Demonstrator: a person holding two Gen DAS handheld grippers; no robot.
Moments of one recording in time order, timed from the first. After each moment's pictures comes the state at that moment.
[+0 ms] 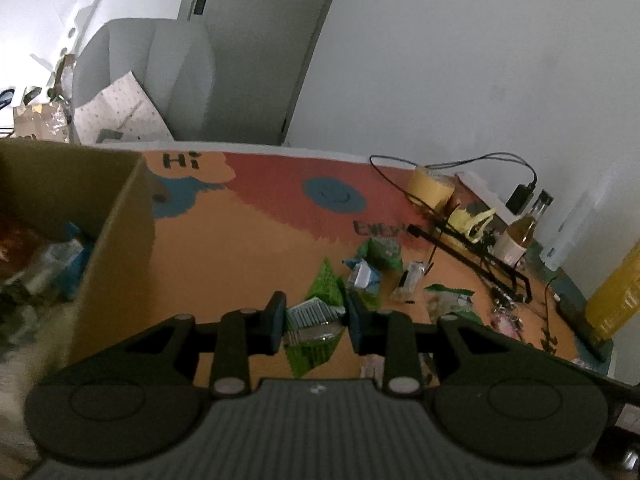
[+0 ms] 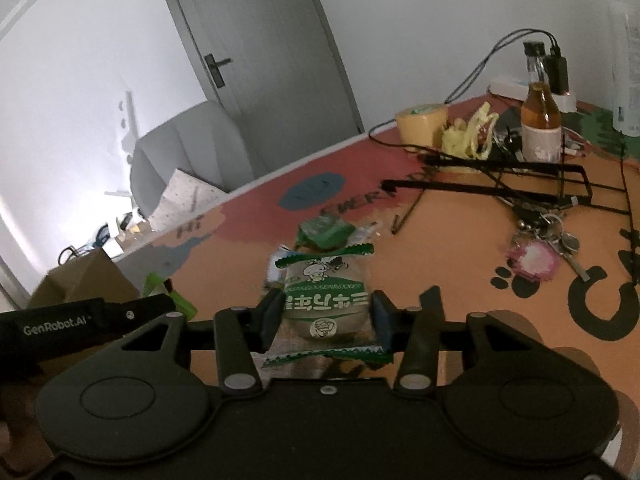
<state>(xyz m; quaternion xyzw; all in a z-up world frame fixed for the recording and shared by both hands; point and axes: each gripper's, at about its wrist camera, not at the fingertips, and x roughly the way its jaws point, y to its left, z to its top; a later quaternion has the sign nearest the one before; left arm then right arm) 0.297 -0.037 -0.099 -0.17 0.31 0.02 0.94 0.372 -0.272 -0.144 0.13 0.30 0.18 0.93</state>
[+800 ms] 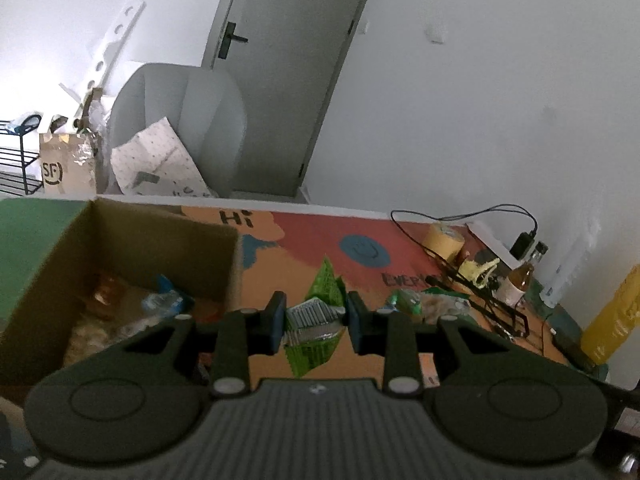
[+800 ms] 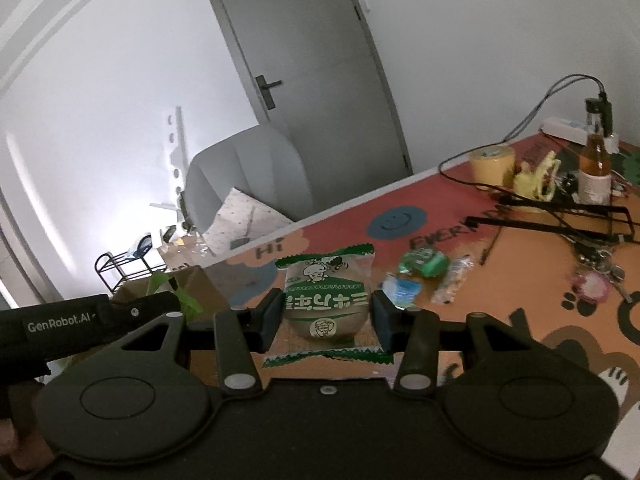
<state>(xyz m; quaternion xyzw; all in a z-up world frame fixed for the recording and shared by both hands) 0.238 0.017 -0.050 -0.17 0.25 0.05 0.95 0.334 -0.221 -0.100 0.13 0.26 0.23 0.93</state>
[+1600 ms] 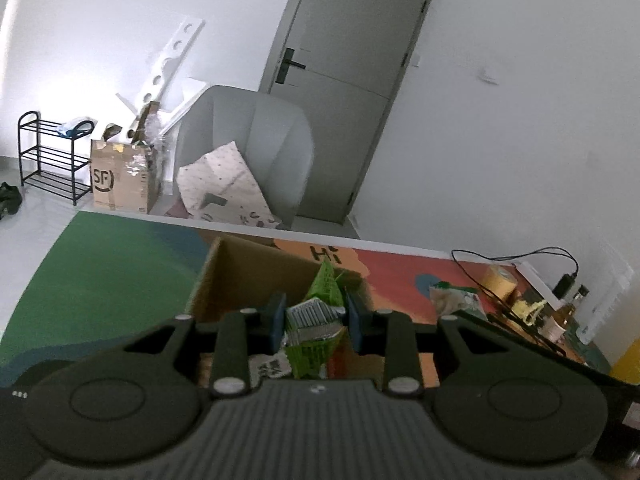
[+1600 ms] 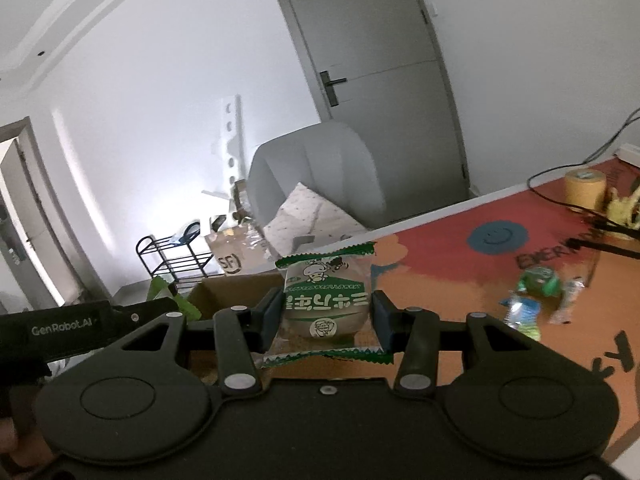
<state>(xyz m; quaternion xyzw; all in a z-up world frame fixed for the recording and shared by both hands) 0.198 0.102 -0.036 -0.18 0.23 0.12 0.95 0.323 -0.131 -0.077 0.10 0.24 0.30 0.92</state>
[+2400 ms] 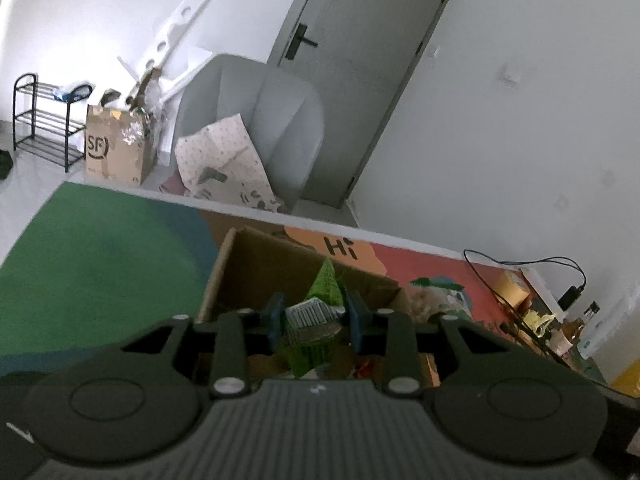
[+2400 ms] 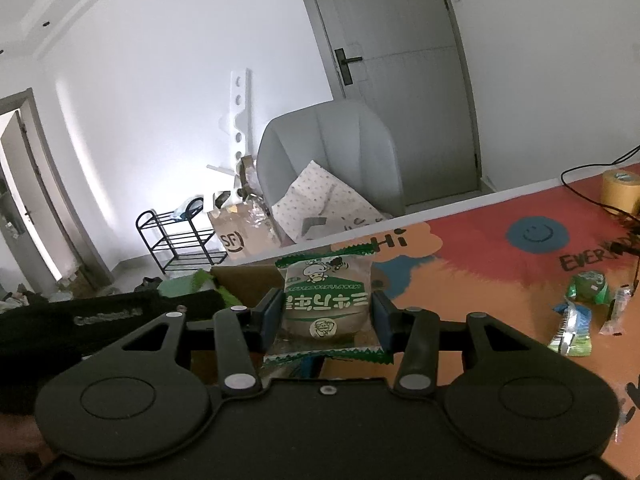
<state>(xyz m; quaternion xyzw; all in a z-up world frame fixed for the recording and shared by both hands) 0.240 0.148 -0.065 -0.23 0.25 0.11 0.93 0.339 -0.077 -0.081 0.07 0.26 0.31 0.91</state>
